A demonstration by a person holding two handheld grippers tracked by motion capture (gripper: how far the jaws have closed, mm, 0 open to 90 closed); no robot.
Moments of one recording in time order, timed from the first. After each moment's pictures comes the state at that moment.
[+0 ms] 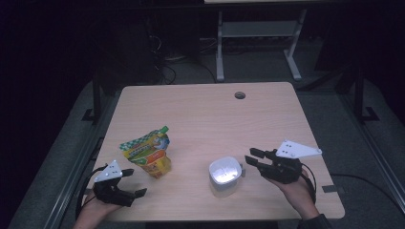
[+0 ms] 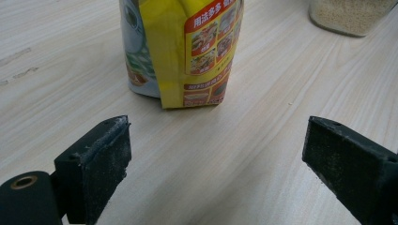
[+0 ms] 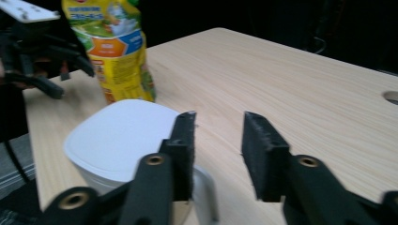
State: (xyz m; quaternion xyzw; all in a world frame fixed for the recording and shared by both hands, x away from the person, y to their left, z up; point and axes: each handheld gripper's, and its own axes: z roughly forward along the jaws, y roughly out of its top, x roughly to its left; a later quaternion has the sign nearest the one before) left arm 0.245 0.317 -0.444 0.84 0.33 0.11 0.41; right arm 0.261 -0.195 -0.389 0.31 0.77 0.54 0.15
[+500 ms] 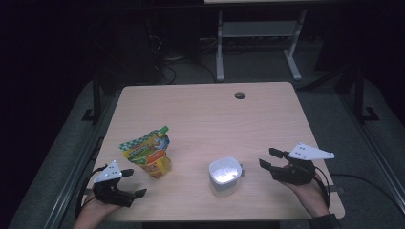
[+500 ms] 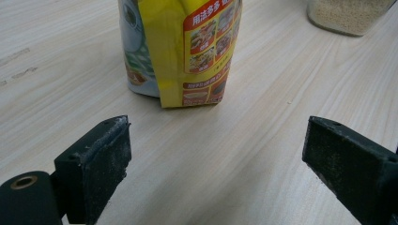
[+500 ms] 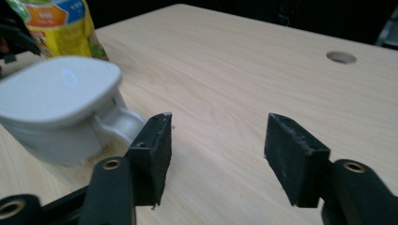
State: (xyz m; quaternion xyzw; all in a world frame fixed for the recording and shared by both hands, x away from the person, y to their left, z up) left arm 0.245 0.317 -0.445 0.84 0.33 0.11 0.42; right arm 0.261 -0.233 -0.412 0.37 0.76 0.50 0.18
